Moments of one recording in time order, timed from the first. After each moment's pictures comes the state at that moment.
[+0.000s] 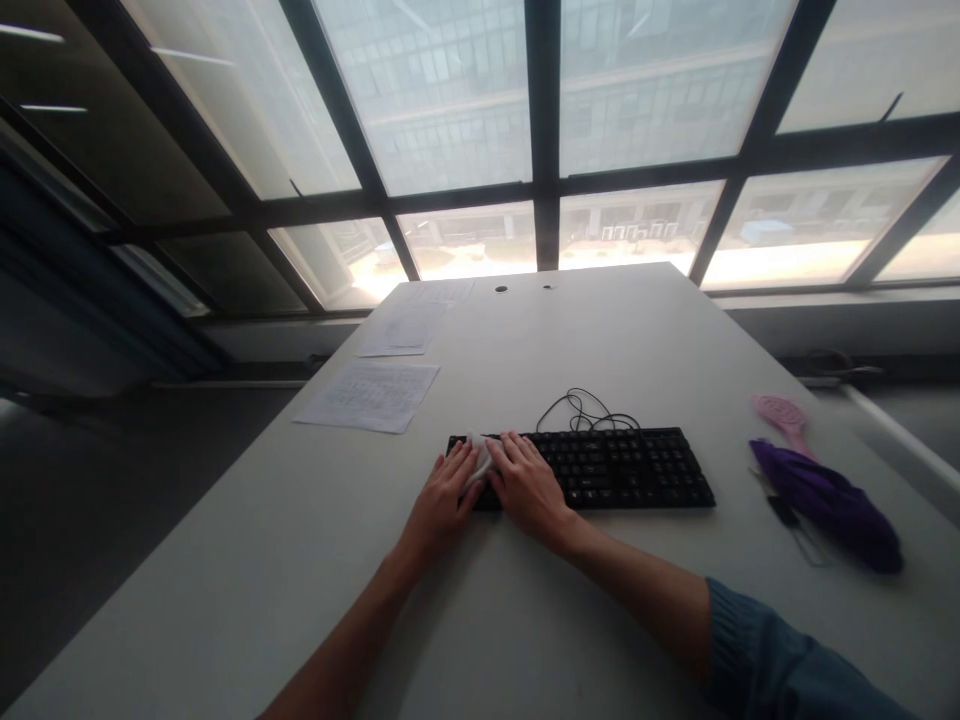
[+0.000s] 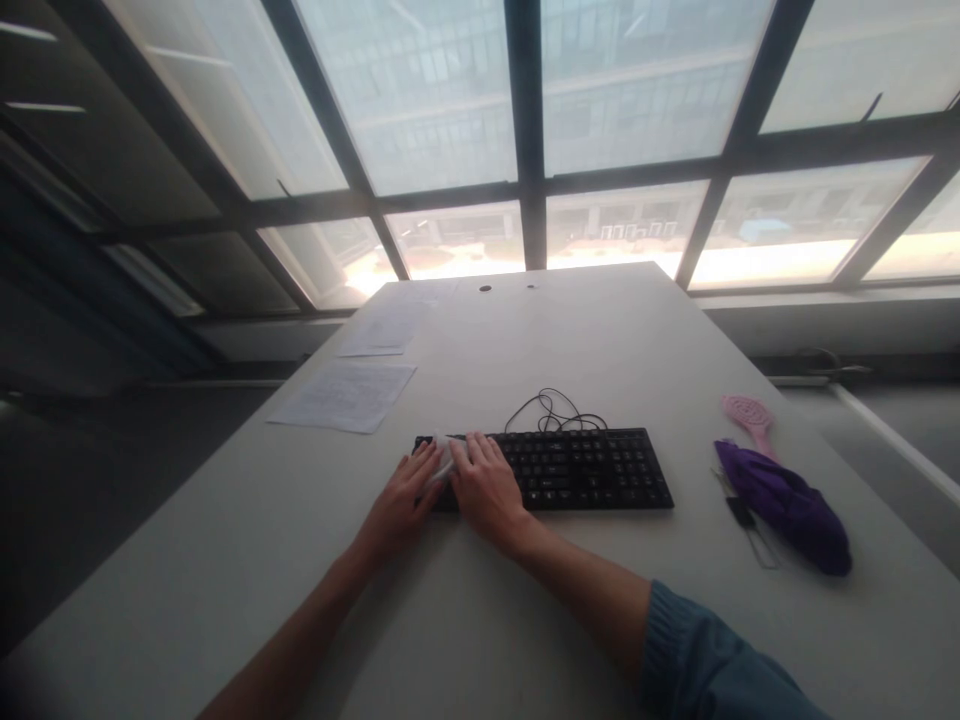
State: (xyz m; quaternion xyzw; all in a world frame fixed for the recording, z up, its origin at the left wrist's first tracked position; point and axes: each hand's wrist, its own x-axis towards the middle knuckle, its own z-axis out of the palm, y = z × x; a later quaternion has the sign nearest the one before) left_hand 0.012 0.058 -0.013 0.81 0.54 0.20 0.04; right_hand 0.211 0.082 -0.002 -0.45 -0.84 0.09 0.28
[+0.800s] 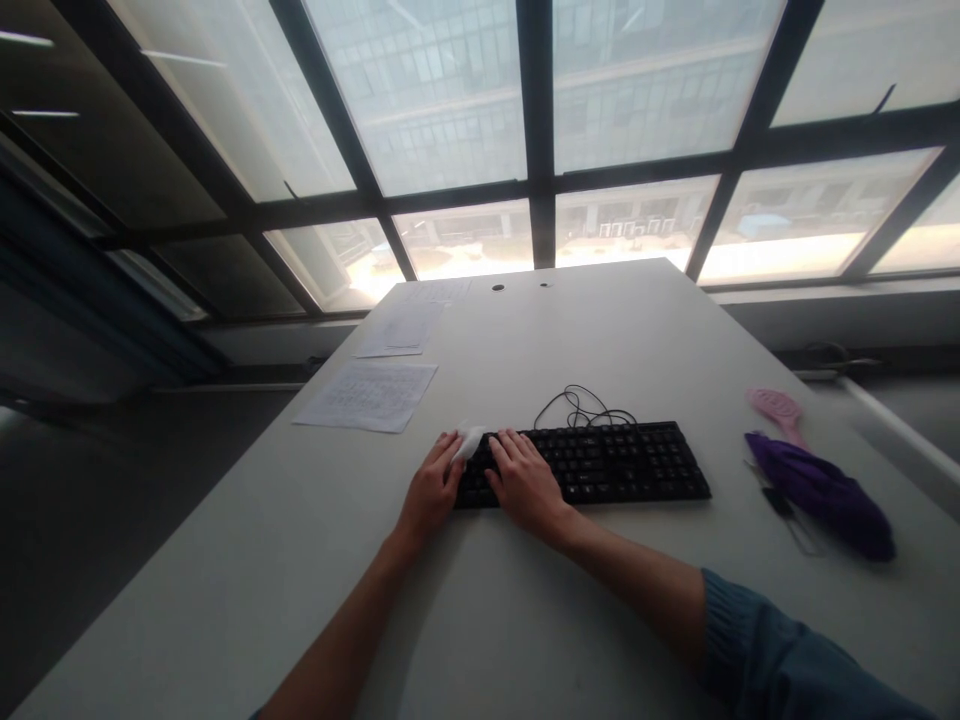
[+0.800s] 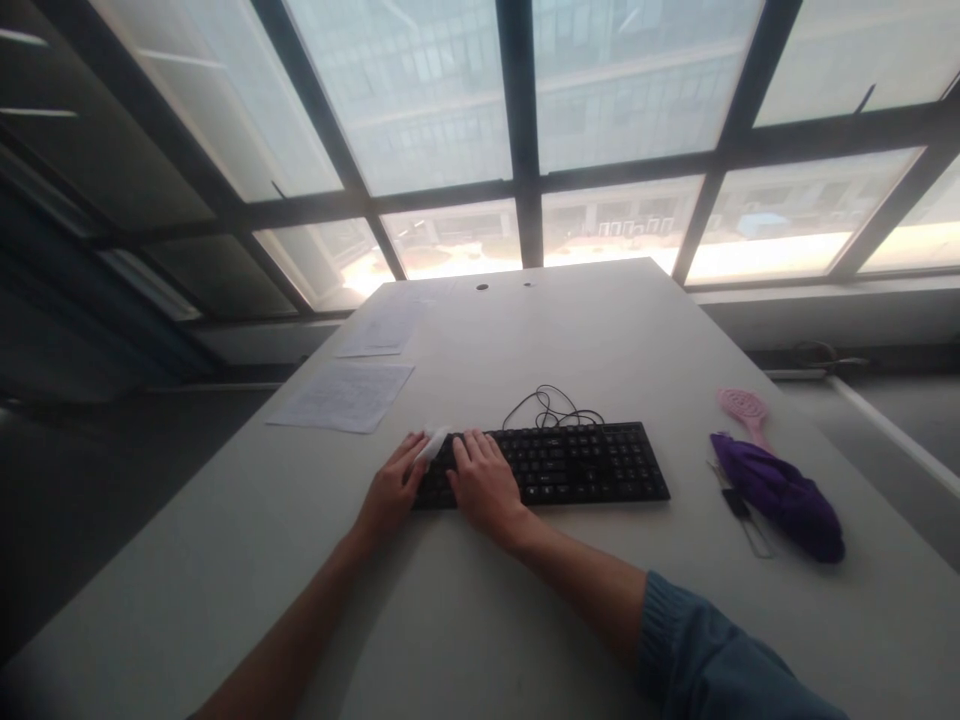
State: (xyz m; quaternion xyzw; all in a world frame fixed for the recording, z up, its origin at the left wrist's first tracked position) left_hand 0.005 0.078 -0.012 0.73 0.60 0.30 0.11; right_hand 0.210 0.082 -0.001 -0.46 -0.84 0.10 0.27
